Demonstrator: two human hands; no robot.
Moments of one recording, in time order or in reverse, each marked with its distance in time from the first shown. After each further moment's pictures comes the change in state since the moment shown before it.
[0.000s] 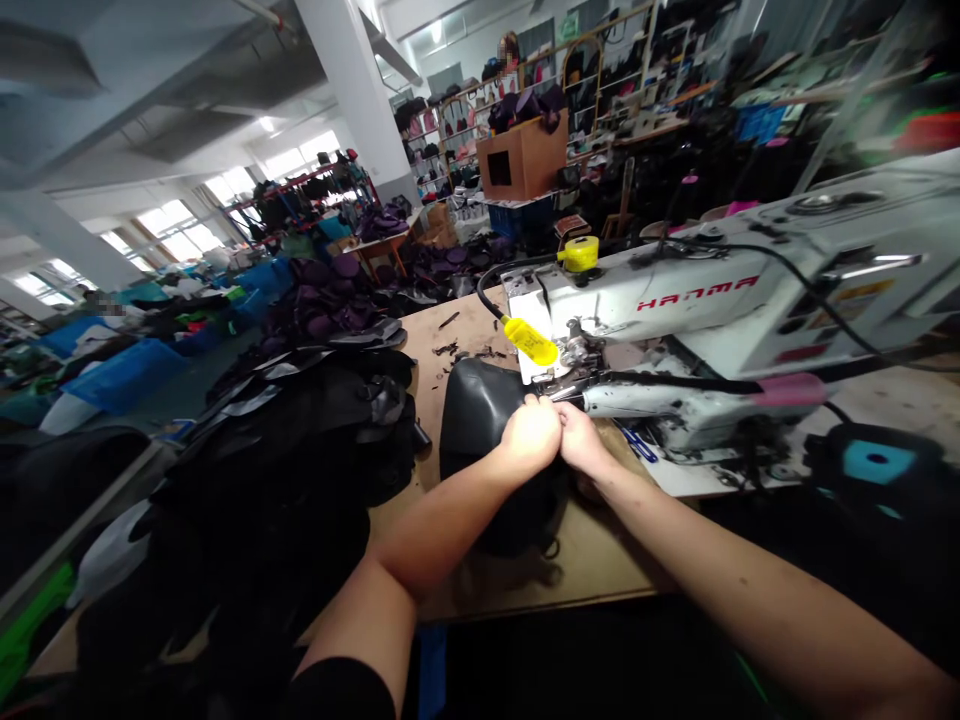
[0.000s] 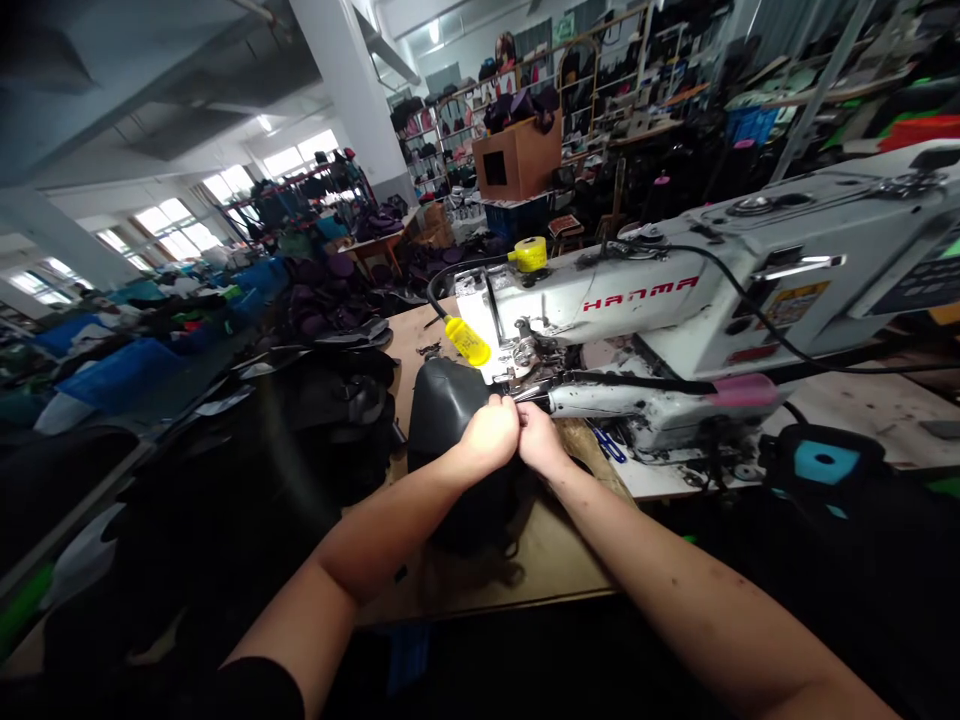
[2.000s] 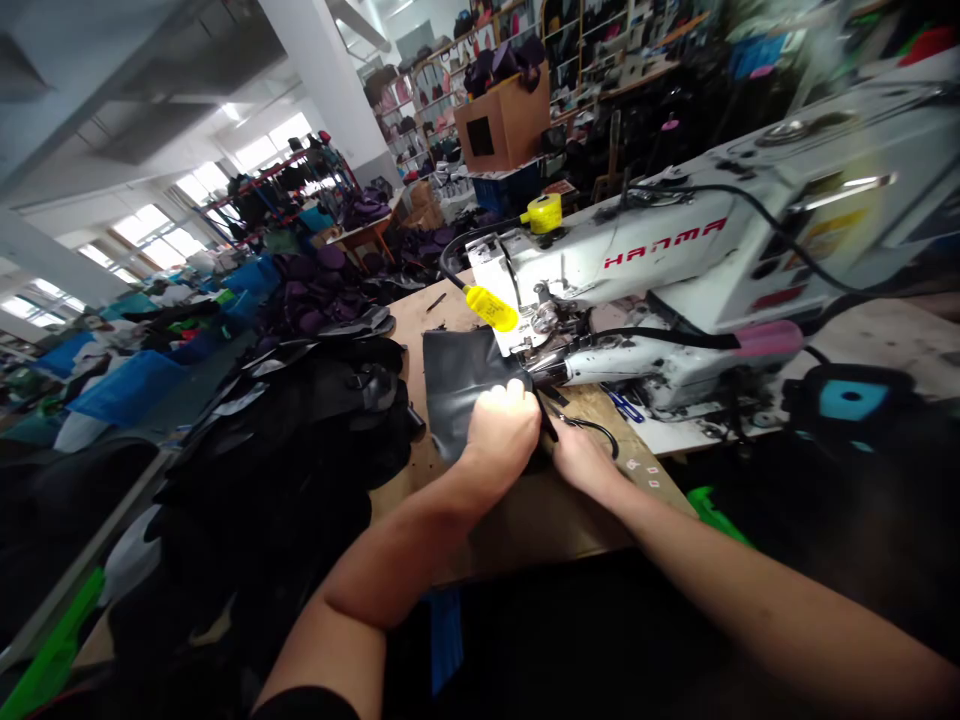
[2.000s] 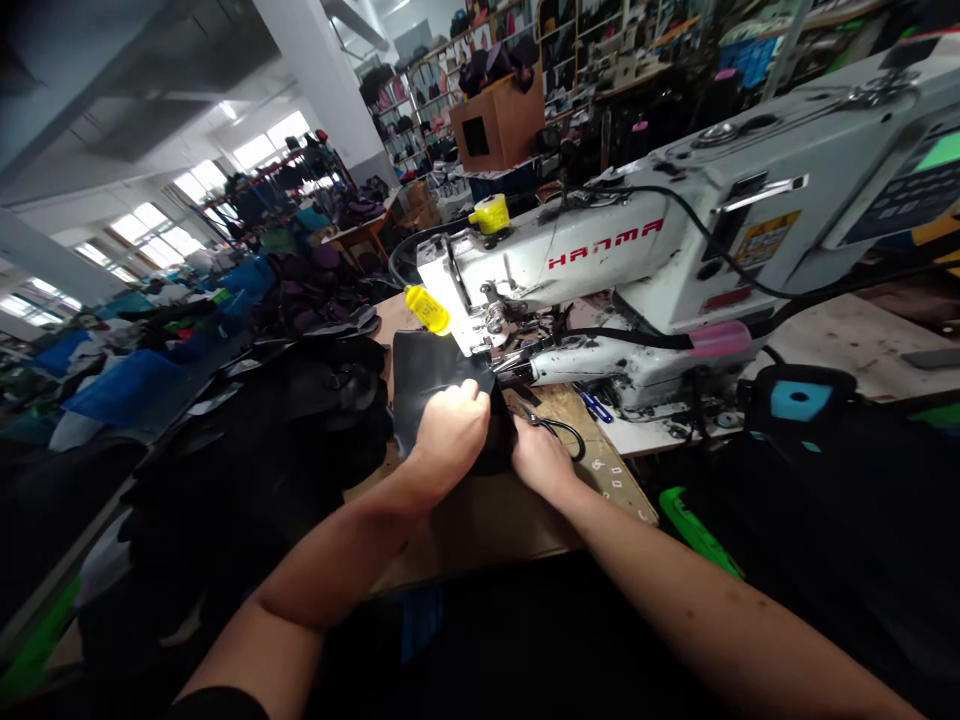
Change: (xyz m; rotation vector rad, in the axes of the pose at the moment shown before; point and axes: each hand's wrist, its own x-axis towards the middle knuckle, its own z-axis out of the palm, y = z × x) left_hand -0.067 0.007 -0.031 0.307 0.087 0.146; right_hand -0.077 -0.011 -0.031 -0.631 -0.269 0.075
